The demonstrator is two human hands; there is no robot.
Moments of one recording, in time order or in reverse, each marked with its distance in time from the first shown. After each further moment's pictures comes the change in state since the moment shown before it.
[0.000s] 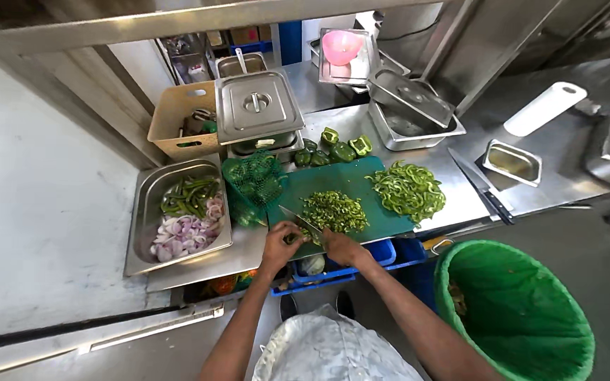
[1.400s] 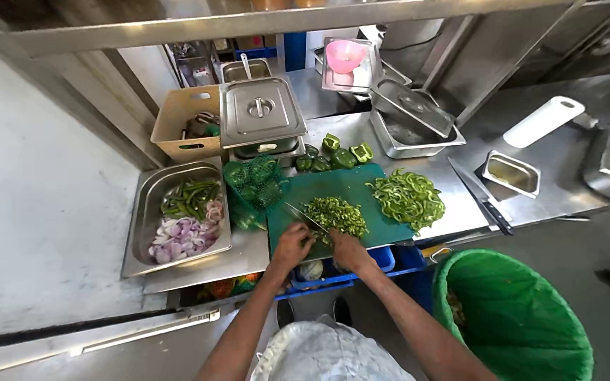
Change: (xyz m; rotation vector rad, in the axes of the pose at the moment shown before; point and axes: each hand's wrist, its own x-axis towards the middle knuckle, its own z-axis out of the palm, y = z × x) left_hand 0.022 0.023 0.022 0.263 -0.163 0.087; right_hand 0.001 0.013 -0.001 -0.053 0.190 0.039
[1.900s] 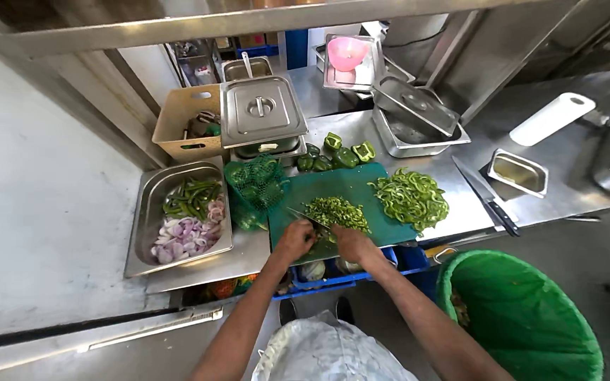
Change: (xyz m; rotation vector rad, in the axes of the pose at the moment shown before) left_hand 0.024 0.006 -0.015 0.047 -0.241 0.033; right_hand -0.015 -0.016 -0.040 -0.082 -0.091 0.029
